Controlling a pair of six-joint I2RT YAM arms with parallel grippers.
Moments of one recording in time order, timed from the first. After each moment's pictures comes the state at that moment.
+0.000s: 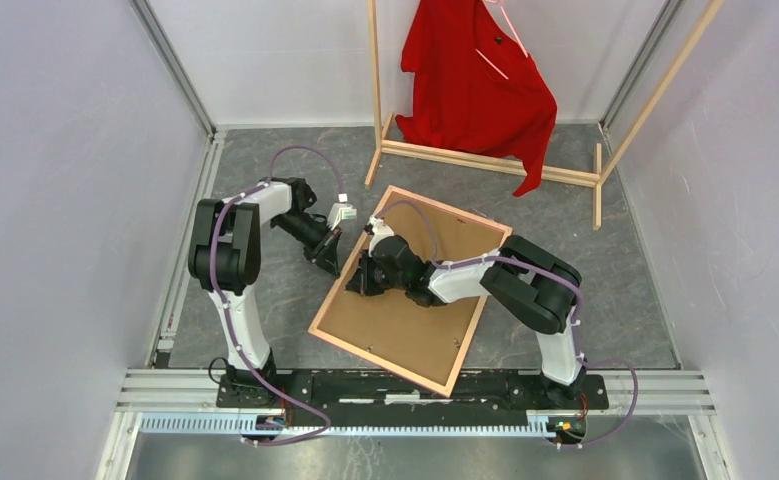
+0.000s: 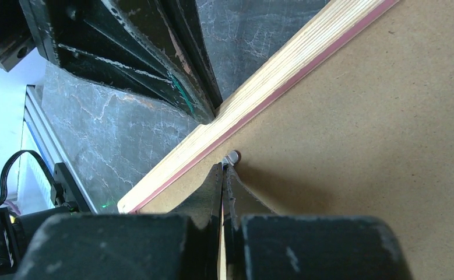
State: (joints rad) left arm -0.14 2.00 1.29 -1.06 0.77 0.86; right arm 0.99 1.98 0.98 0.45 -0.09 0.77
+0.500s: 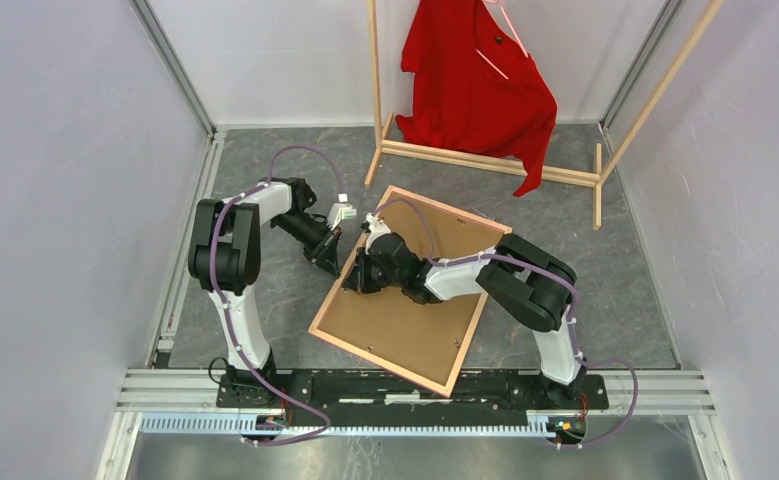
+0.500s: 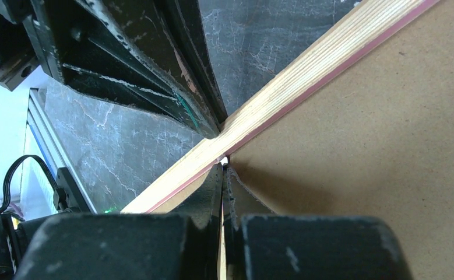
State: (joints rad) left arm -0.14 2.00 1.29 -1.06 0.77 0.86; right arm 0.98 2.01 1.02 0.45 -0.10 0.77
